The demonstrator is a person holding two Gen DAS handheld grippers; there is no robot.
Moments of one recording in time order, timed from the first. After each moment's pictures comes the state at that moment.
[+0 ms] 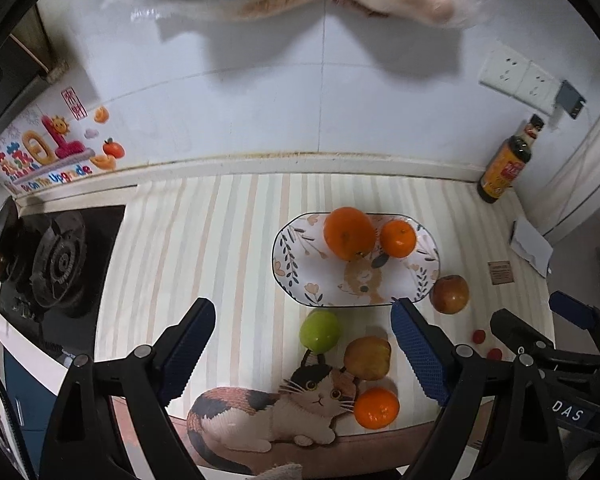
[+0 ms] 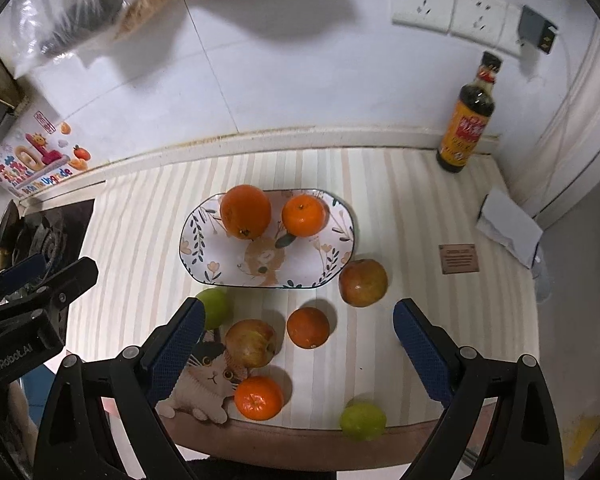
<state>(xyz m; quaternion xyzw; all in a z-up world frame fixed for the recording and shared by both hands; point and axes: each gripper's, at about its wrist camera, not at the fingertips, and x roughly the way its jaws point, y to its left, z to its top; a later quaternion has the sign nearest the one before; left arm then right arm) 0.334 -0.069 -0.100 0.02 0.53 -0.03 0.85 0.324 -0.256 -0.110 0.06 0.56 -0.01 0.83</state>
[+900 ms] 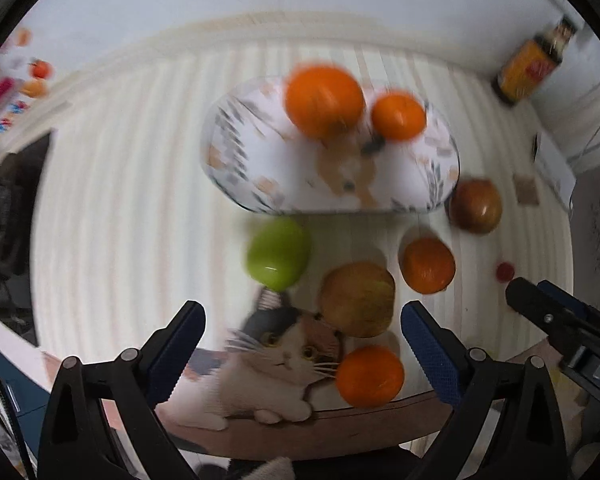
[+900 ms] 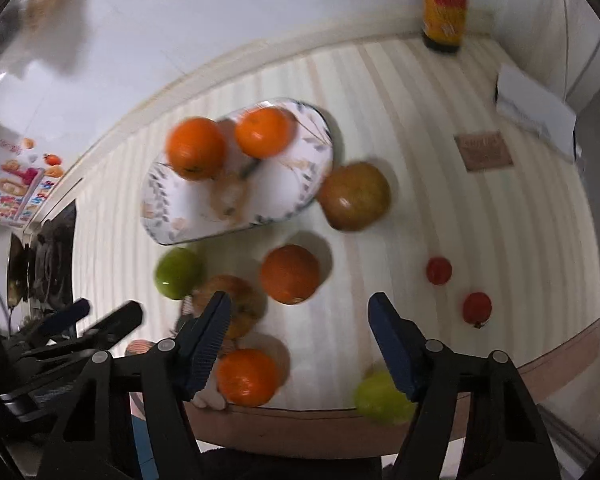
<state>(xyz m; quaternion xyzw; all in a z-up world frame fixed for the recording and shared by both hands) 0.354 -0.114 -0.253 0.02 0.67 -0.06 0.74 0.315 -0.312 -0.238 0.19 0.63 -0.02 0.75</state>
